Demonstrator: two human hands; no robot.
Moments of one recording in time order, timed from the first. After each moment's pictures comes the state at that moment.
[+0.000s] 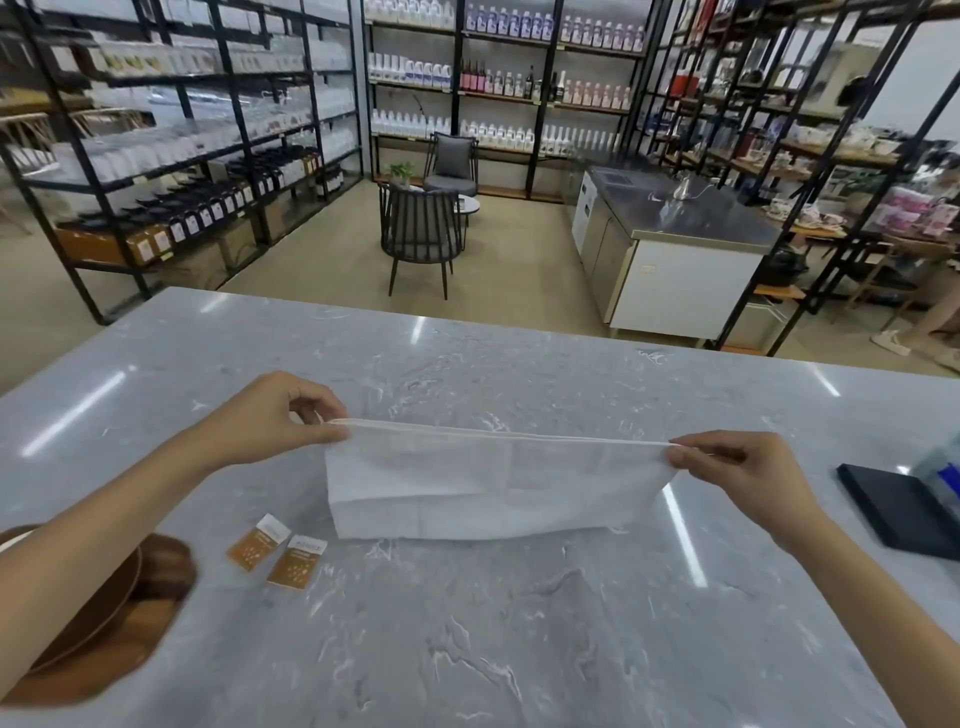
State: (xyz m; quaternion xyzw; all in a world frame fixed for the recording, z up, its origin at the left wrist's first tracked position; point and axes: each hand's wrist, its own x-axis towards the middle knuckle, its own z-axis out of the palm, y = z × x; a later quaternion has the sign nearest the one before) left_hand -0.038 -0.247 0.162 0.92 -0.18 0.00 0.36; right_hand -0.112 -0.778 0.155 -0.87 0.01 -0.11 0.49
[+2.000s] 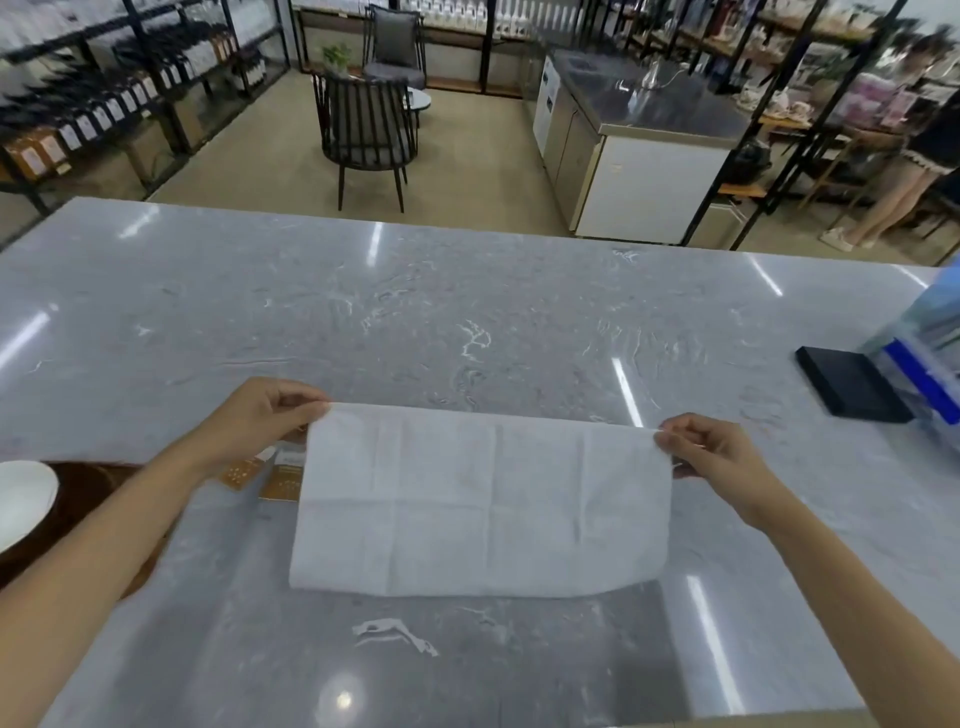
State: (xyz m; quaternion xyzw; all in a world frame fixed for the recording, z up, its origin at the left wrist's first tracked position) left_hand -0.067 -0.242 0.052 0.81 -0.08 -0.14 0.56; right_hand -0.179 -0.772 0.062 -0.81 0.09 0.01 0.57
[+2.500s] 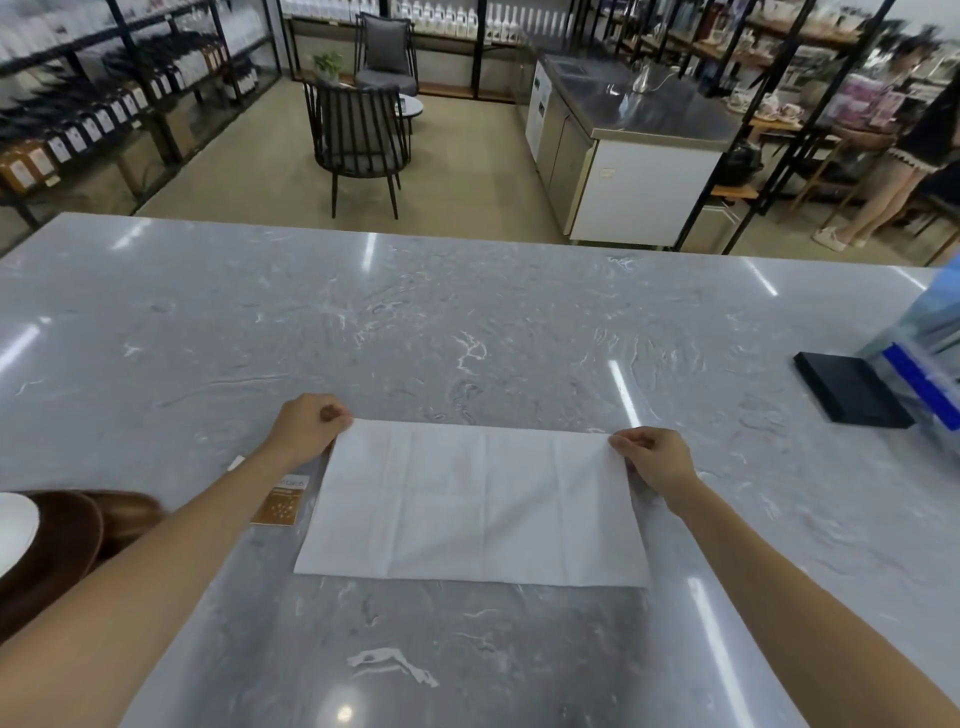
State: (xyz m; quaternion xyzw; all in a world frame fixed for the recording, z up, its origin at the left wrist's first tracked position) left_hand -0.005 -0.281 -0.015 0.93 -0.03 -0.07 0.36; right_hand -0.111 -0.759 -0.018 -0.84 0.28 -0.02 0.46
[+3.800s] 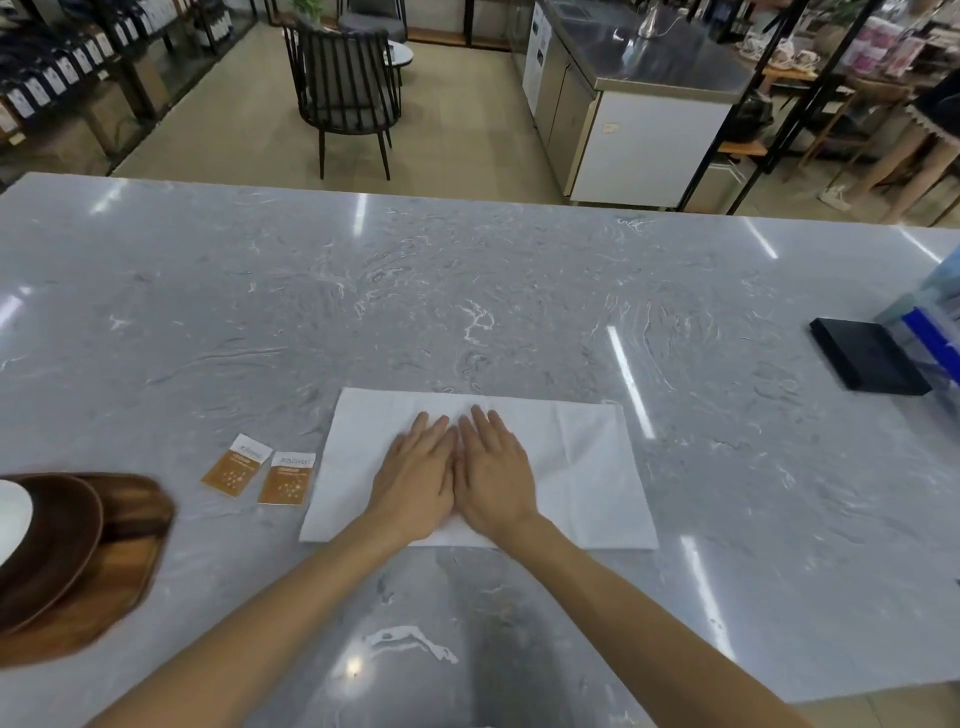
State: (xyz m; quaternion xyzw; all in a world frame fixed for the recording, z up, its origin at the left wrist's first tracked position) left_hand -0.105 -0.388 -0.043 0.96 -0.21 -0.10 0.16; right_hand -0.132 -0.523 -0.036 -0.98 0.00 0.00 0.18
